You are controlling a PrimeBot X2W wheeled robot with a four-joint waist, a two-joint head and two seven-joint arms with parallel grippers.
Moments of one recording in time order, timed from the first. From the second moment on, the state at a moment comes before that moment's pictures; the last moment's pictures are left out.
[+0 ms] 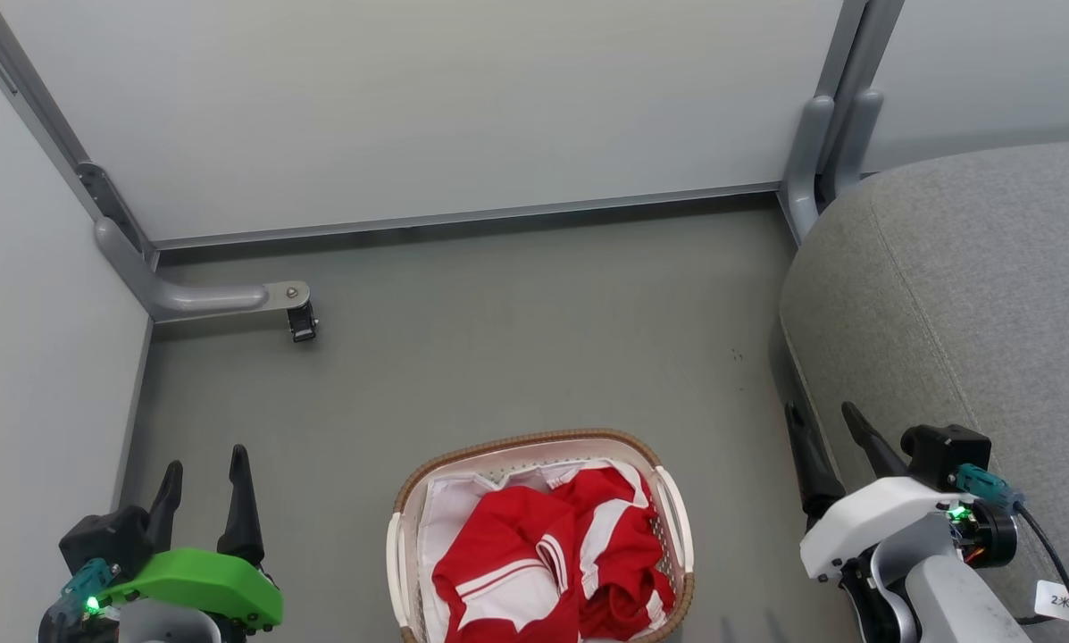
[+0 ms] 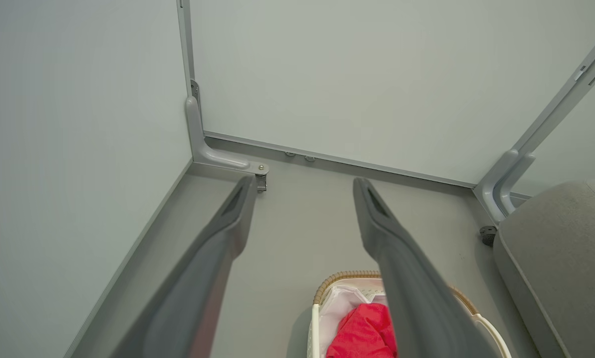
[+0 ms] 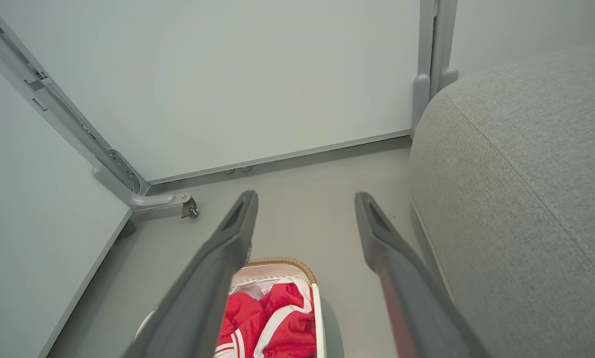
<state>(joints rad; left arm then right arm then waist) -0.11 0.11 0.03 0.42 -0.37 -0.13 -0.19 -0.22 -0.08 0.11 0.47 0.40 0.13 -0.19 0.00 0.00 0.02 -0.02</state>
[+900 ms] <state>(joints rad) -0.10 0.10 0.02 0.47 -0.24 -0.13 -0.24 -0.23 -0.06 0.09 0.53 0.24 0.13 -0.24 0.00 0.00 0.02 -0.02</state>
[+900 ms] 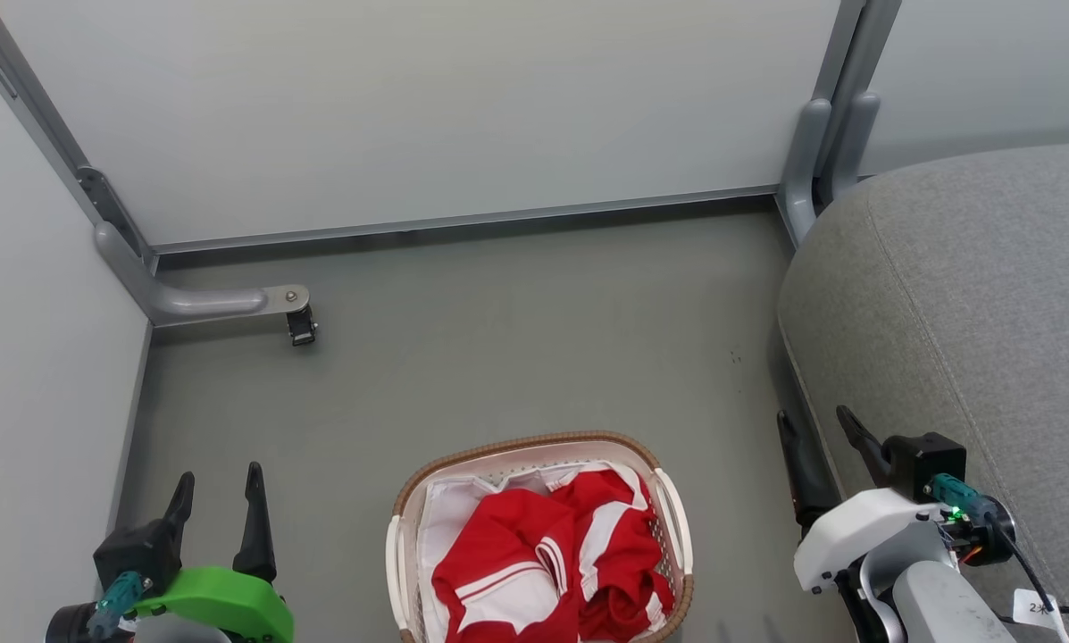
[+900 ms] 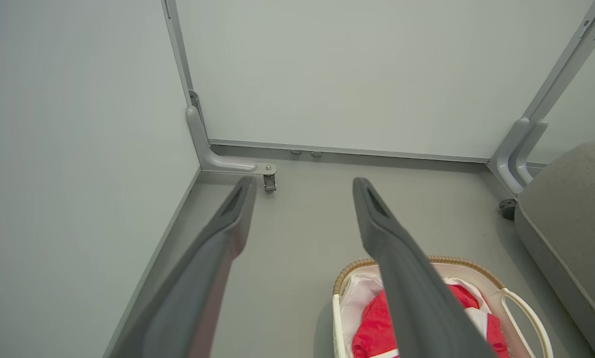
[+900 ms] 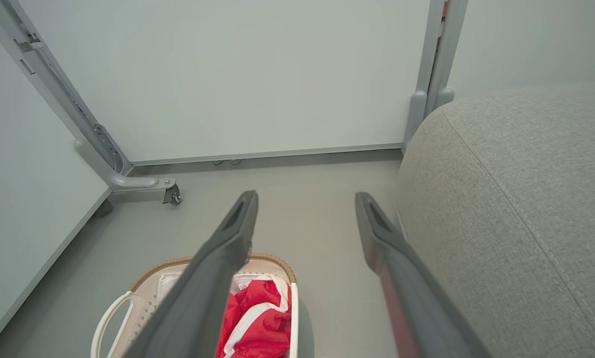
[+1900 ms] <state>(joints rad) -0.12 0.09 -0.05 0.50 -0.24 -0.13 -0.26 -0.28 -0.05 0.08 0.50 0.19 0.13 -0.26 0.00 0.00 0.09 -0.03</state>
